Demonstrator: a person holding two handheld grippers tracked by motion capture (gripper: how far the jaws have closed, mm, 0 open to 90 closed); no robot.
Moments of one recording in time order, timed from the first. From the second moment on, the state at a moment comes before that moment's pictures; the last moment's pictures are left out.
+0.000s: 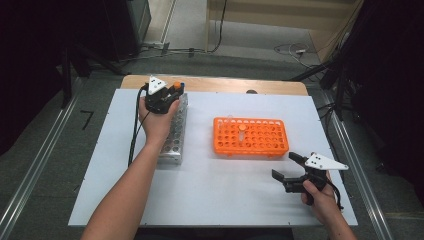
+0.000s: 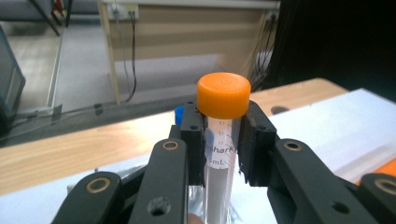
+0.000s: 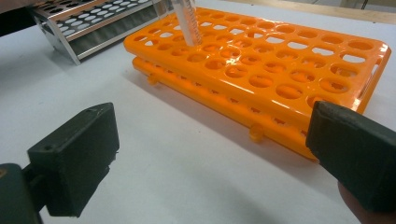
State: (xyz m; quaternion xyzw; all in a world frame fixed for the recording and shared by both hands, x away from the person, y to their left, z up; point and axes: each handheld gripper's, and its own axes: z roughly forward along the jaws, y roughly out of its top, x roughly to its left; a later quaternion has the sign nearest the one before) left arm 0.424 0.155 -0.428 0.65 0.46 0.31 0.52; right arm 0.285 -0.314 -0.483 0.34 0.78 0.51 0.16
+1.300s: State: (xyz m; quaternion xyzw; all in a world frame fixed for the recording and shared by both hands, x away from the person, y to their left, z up) left arm 0.416 0.147 -0.427 0.68 0.49 0.27 0.47; right arm 0.286 -0.316 -0.483 0.34 0.78 0.51 0.16
